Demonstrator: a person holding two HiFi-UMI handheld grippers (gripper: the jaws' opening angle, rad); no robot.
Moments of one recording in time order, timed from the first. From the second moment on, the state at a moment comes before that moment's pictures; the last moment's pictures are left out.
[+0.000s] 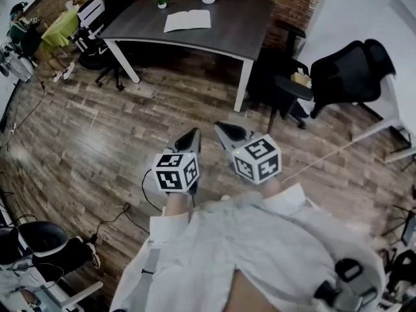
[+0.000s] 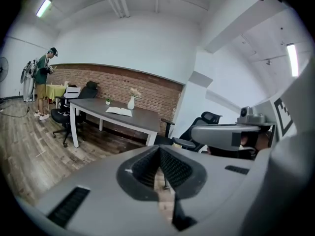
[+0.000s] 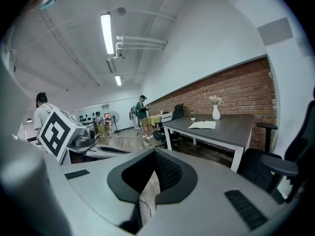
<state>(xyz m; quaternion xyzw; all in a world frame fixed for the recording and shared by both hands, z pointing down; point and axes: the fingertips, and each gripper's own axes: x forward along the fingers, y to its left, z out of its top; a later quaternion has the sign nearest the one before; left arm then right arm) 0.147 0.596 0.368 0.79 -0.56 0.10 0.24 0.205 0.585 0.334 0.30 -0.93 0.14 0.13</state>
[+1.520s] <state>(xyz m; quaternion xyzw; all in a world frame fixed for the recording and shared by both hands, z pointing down) 0.066 0.443 0.380 0.82 -0.53 0.08 0.22 0.146 0.428 0.364 0.36 -0.91 0.16 0.12</state>
